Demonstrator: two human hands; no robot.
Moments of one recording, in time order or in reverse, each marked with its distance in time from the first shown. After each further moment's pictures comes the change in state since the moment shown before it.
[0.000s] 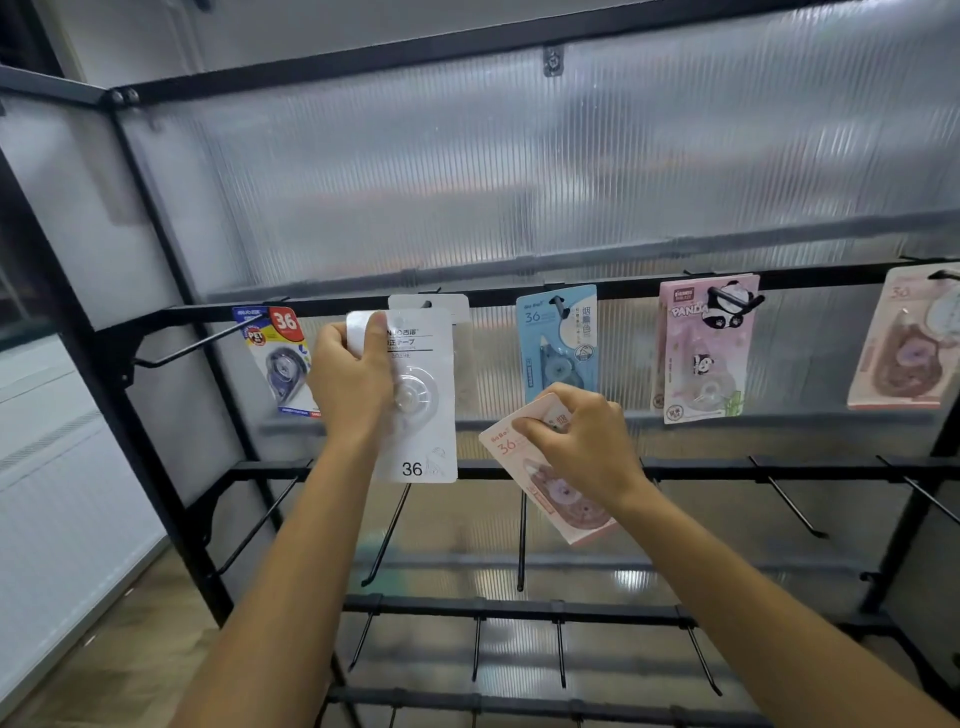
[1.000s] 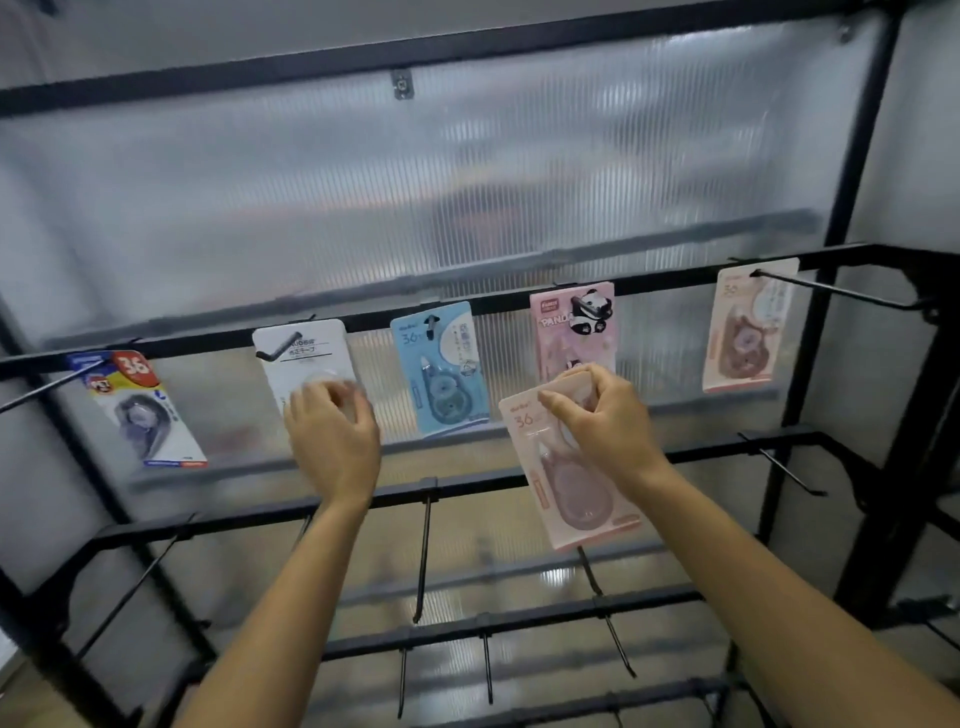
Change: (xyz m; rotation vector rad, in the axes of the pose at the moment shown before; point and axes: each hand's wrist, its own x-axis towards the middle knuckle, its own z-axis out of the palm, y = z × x) left_hand -0.055 -0.026 0.080 0.304 -0.034 0.301; right_hand -0.009 0.045 -0.104 0.235 0.172 0.195
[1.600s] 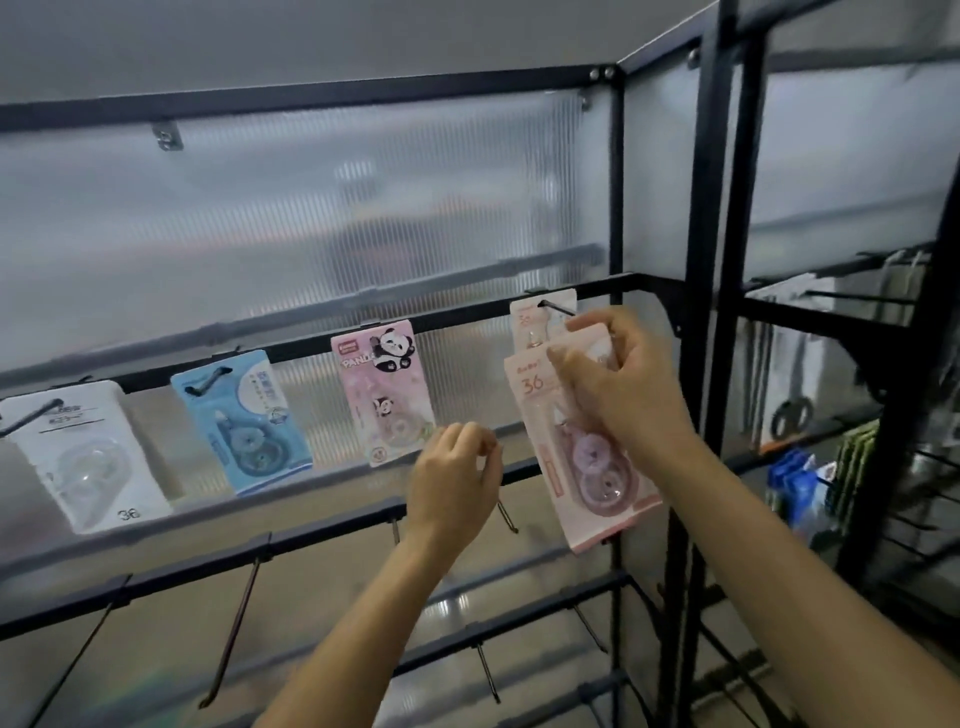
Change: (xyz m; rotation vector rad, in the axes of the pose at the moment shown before) left_hand -0.151 0.191 0.092 -0.299 -0.473 0.589; right_hand -0.027 -0.028 -0.185 0.021 0.304 -0.131
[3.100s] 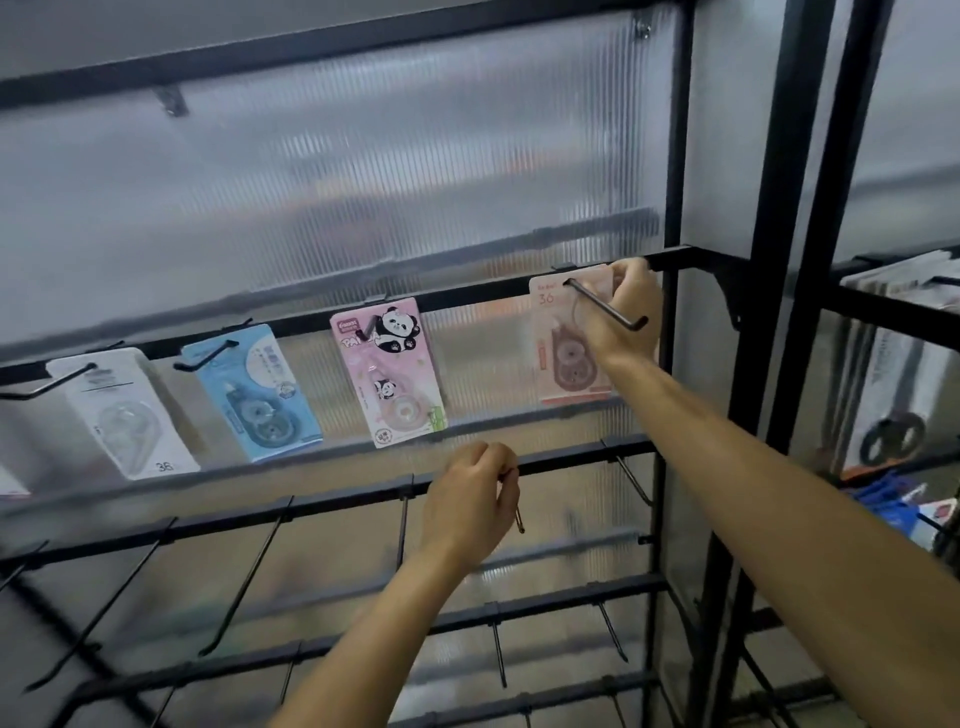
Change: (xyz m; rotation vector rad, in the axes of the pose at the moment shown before) left_hand -0.014 0.005 0.038 0.147 -0.237 -0.186; right_hand 0.139 0.109 0.019 -0.362 0.241 0.021
